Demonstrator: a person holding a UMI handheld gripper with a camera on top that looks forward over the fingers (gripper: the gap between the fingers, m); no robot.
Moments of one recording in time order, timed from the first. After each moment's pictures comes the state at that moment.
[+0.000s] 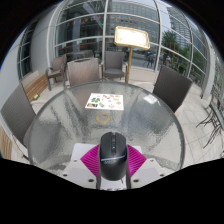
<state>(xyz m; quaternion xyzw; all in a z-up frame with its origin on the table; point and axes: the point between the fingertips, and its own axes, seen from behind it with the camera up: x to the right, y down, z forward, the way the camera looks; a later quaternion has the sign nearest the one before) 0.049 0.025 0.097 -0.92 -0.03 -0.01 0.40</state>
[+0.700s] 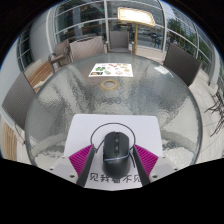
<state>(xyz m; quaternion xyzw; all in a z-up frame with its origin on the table) 0.032 -0.021 -0.015 -0.95 -0.04 0.04 0.30</state>
